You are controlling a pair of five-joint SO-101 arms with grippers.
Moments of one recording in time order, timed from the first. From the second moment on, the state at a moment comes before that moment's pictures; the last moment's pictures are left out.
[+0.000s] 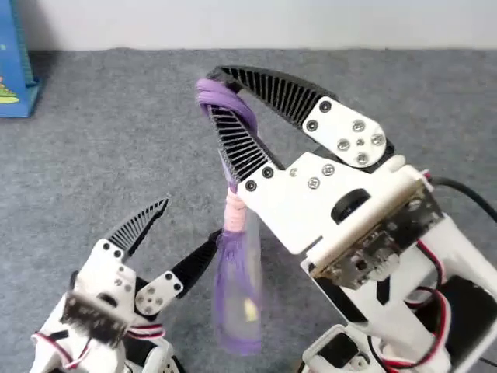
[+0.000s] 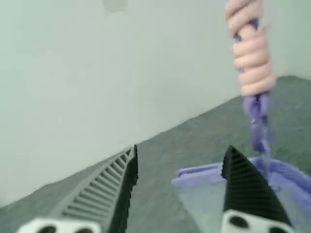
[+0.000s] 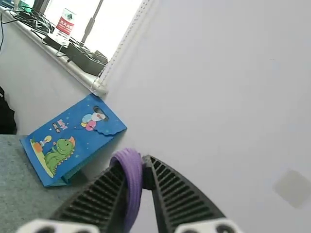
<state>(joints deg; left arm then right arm) 21.2 -103.9 57.1 63.6 -9.3 -42.6 -32.7 -33.0 64.3 27.0</state>
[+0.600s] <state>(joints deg) 20.6 -103.9 63.3 68.6 -11.1 -26.3 -27.6 -33.1 62.3 26.4</state>
